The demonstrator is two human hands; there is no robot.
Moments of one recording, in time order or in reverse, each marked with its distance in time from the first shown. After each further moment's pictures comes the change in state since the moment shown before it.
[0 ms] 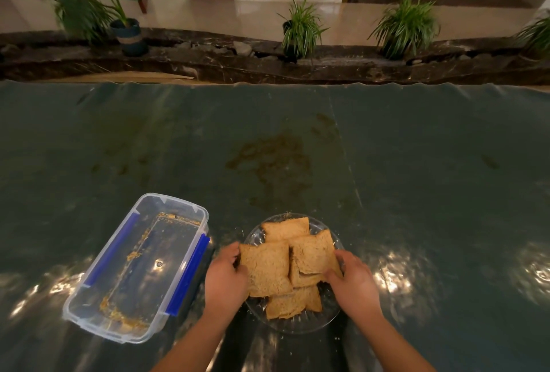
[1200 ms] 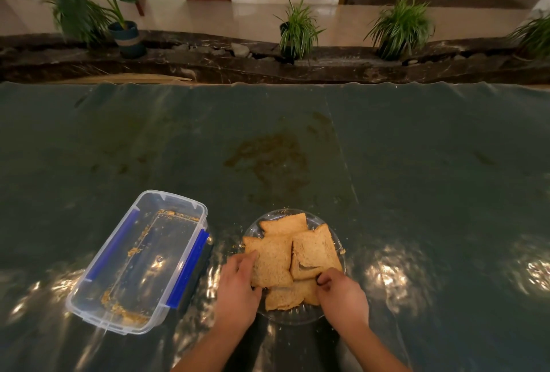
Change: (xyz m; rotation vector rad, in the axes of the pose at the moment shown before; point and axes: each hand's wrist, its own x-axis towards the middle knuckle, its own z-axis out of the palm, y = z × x) left_hand -0.024 -0.028 0.027 0.365 -0.022 0.269; right_hand -0.035 -0.005 0.019 -0.088 -0.012 0.080
